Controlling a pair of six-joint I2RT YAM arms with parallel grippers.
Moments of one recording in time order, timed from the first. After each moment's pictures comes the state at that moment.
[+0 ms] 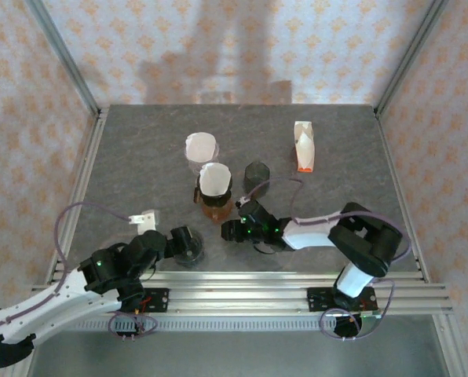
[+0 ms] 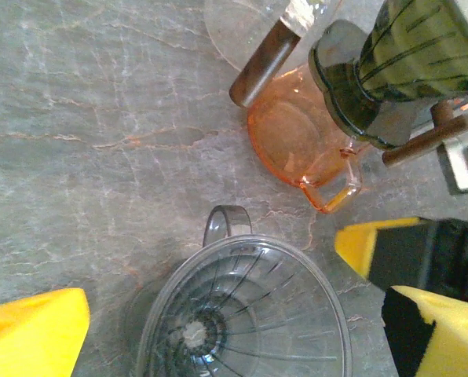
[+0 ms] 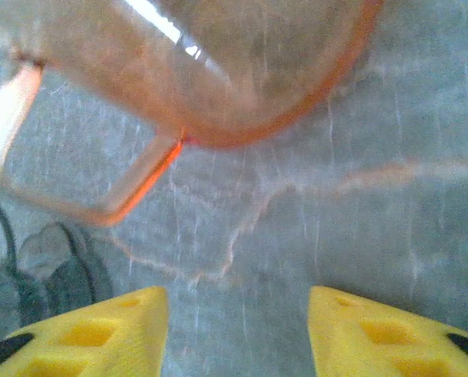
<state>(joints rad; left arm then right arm) -0.93 0.43 0.44 -0.79 -0.45 -1.02 0.96 1.62 0.63 0.23 -0.12 0.82</state>
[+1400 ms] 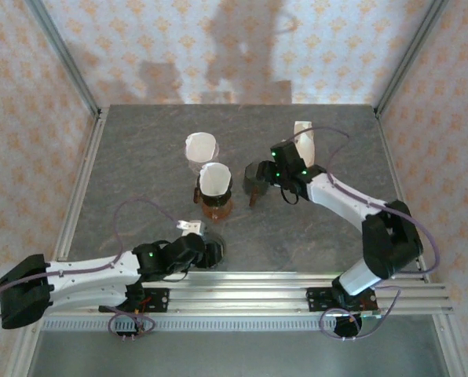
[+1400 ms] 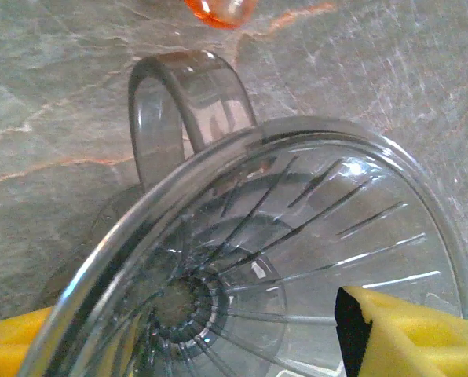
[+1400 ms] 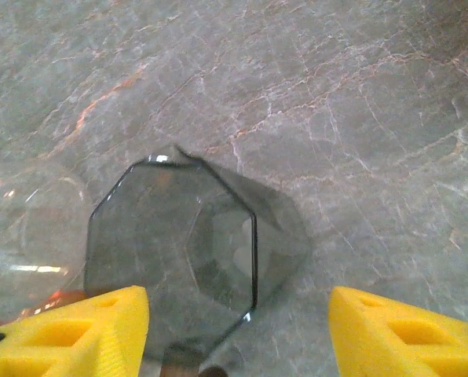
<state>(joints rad) -1.07 0.96 0.34 -0.24 -0.21 -1.02 0.52 1.57 1.07 -0.36 0.07 0.66</state>
